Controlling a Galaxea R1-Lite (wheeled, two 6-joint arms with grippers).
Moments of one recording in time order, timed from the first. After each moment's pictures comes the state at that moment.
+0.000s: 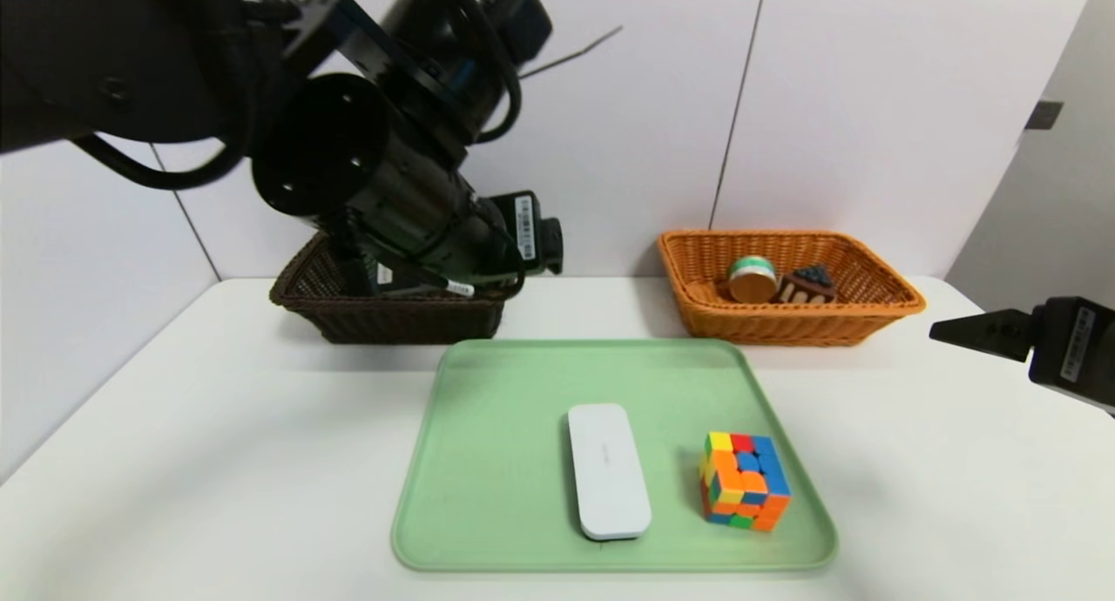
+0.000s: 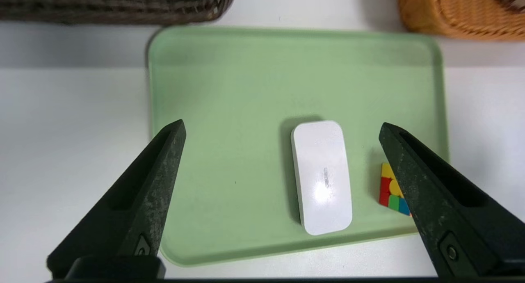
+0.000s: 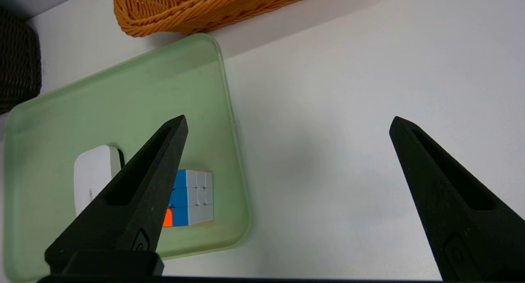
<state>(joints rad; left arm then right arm) -0.80 1.88 -1.96 0.87 0.36 -0.68 0.25 1.20 -0.94 0.35 -0.21 0.49</state>
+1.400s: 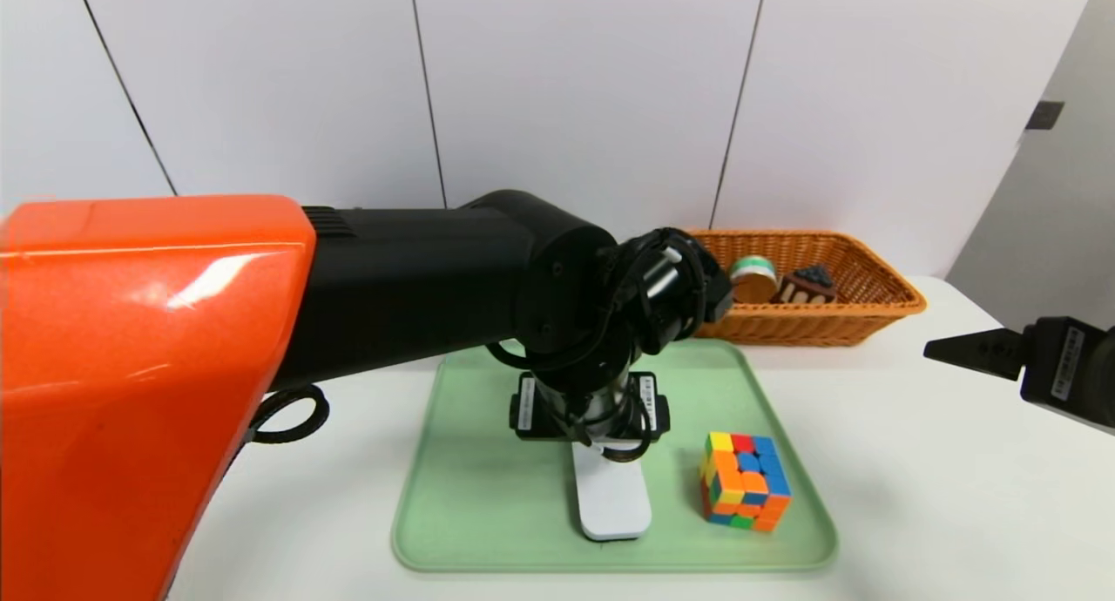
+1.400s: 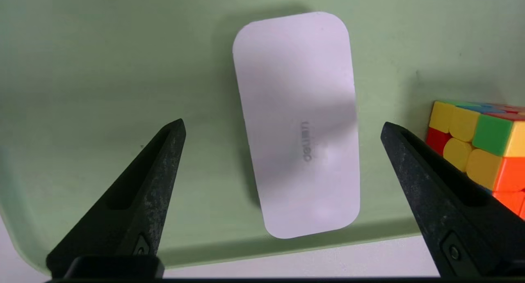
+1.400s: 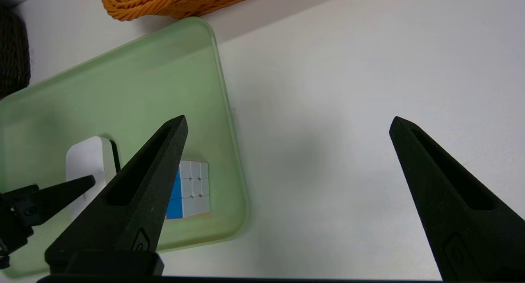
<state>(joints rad) -0.94 2.18 -1.98 0.90 0.29 -0.80 0.25 1.20 -0.90 0.35 -0.20 0.51</state>
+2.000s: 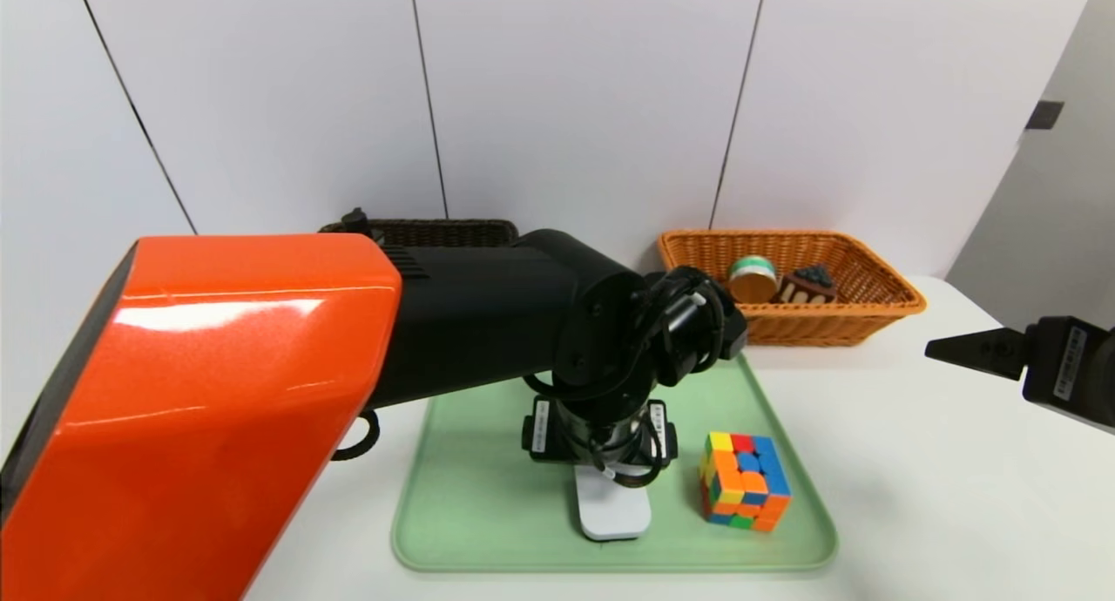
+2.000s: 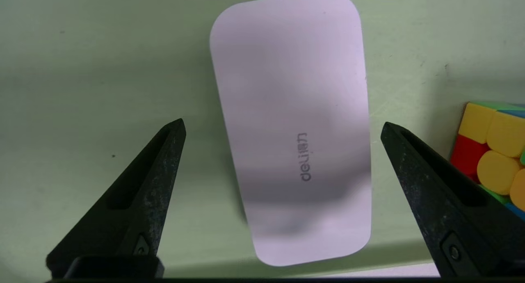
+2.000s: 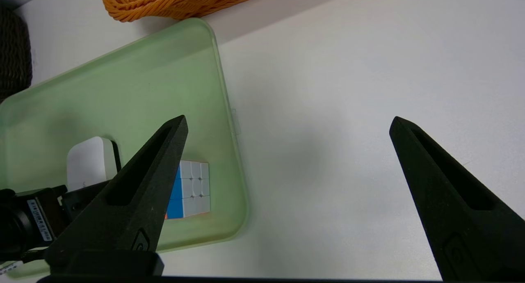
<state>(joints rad) -0.95 2.25 -1.98 0.88 0.29 -0.80 0.25 1.19 -0.90 0.35 -0.20 0.51</state>
